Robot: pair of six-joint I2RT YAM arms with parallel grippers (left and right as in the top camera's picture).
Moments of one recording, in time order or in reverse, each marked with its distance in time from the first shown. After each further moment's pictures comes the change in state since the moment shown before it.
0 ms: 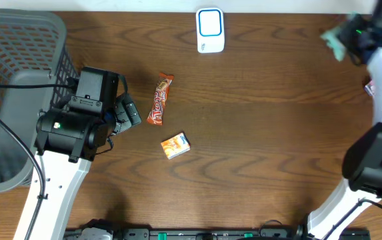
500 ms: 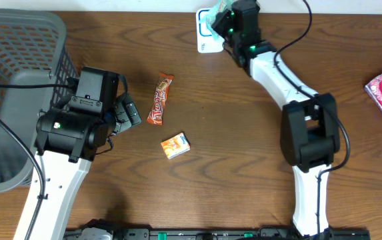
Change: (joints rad) left arm 0.000 0.000 0.000 0.000 0.000 0.000; right arm 0.573 0.245 -0.031 0.637 -0.001 0.345
